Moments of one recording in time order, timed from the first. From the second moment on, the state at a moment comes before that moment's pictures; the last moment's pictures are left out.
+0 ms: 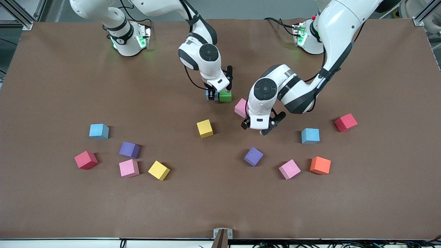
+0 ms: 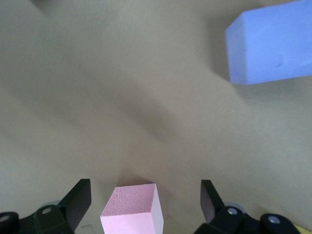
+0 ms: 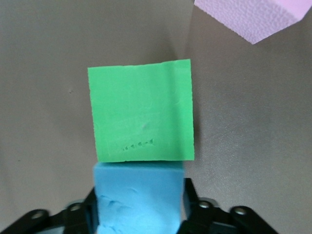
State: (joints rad) left arm -0.08 0.58 -0.64 -1.82 0.35 2.18 -1.64; right arm 0.88 0.48 0.08 -2.04 0.01 2.46 -0.58
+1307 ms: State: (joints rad) left arm -0.14 0.61 -0.65 -1.99 0.35 2.40 -1.96; right arm 0.49 0.34 0.05 -1.75 0.02 2.08 -0.55
